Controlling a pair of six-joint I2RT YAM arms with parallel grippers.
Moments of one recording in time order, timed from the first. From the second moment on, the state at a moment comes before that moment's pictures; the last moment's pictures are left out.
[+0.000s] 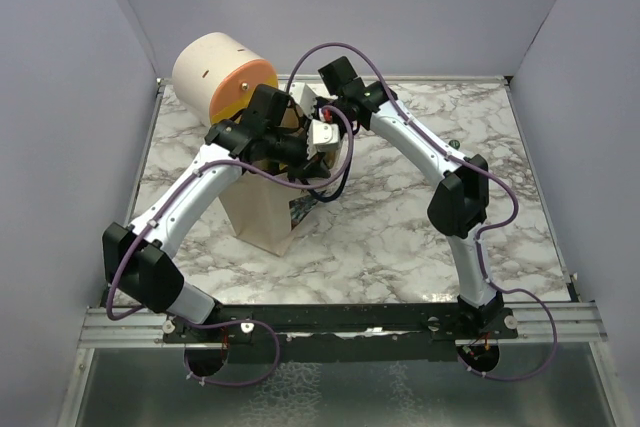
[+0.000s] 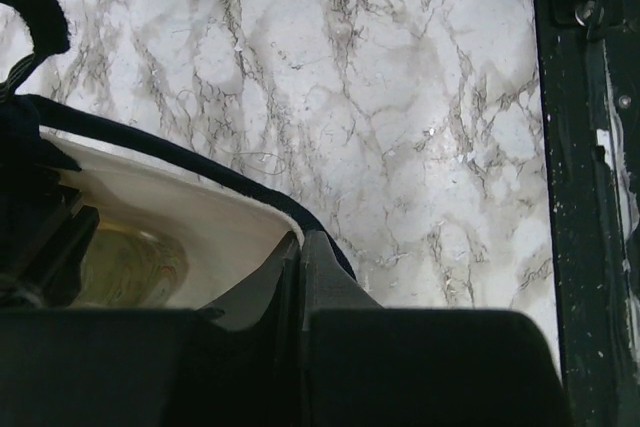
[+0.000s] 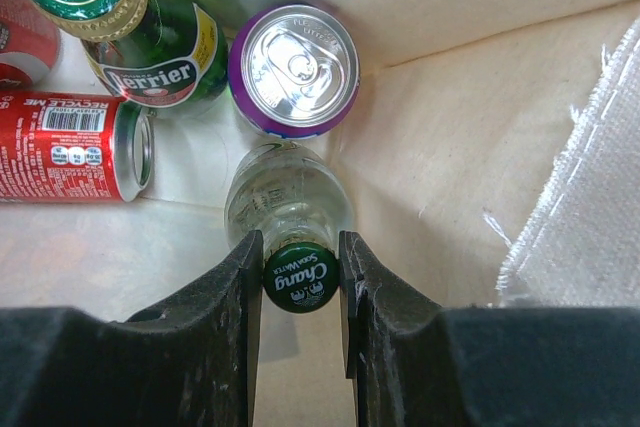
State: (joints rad) left arm -0.52 1.49 1.45 -0.78 0.85 0.68; right arm 0.64 2.18 2.18 -0.85 -0.27 -0.66
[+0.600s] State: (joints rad) left arm -0.52 1.45 1.47 -0.88 0.85 0.87; right arm 0.64 2.18 2.17 -0.88 -0.27 -0.66
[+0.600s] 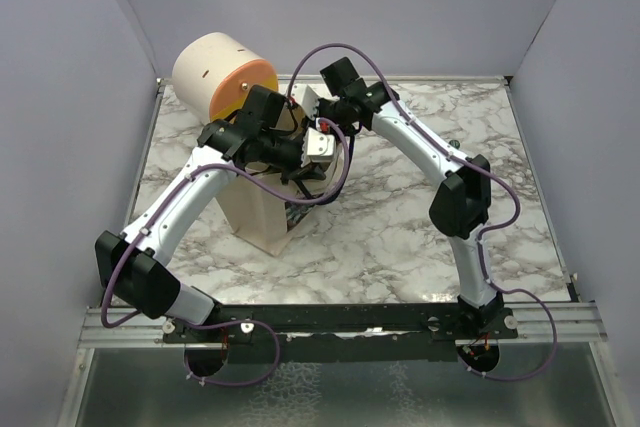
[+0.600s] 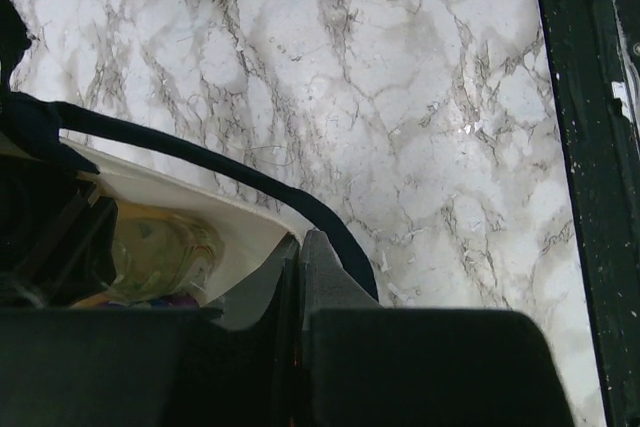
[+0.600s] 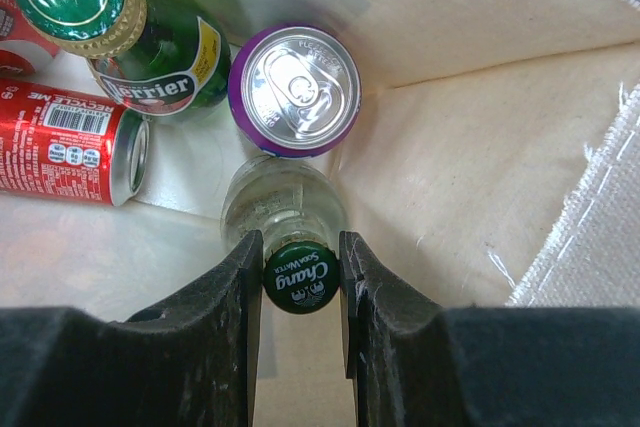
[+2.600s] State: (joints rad) left arm -0.47 1.36 1.60 -0.94 0.83 0.93; right arm 0.62 2.18 2.21 -0.95 -0.52 -0.61
